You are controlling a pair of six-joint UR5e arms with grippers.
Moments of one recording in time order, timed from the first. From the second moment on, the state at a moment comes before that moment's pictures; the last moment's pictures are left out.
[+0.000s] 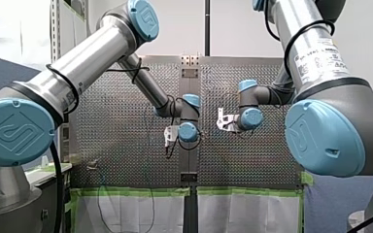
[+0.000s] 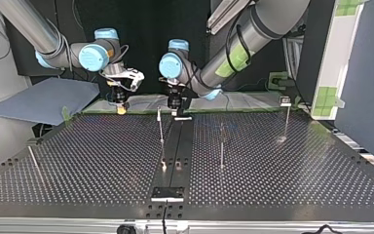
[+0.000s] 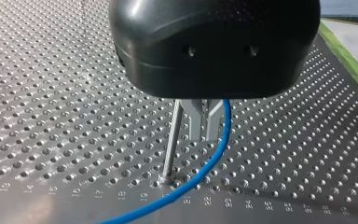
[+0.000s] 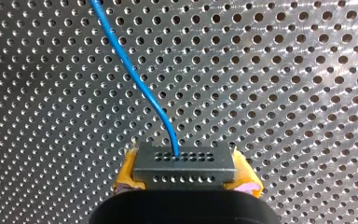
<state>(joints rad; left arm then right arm) -0.64 -2.34 -1.46 -2.62 -2.07 -1.63 1.99 -1.04 1.75 -0.52 1.57 1.62</state>
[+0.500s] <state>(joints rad) -0.63 -2.38 -1.44 -2.64 -2.04 -1.66 1.99 -1.04 1.75 -0.52 1.57 1.61</state>
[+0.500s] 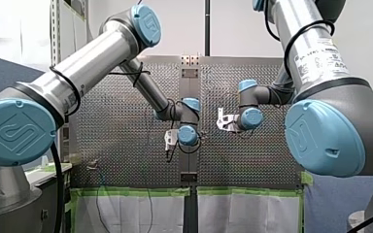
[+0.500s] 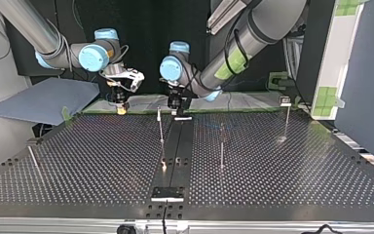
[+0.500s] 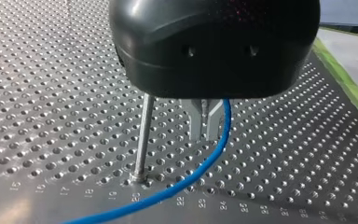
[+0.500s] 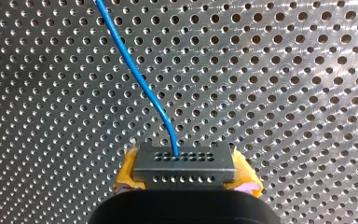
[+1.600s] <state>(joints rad) -0.61 -2.41 -1.36 -2.71 -2.01 -1.65 1.98 -1.02 1.74 -0.53 1.58 1.61</state>
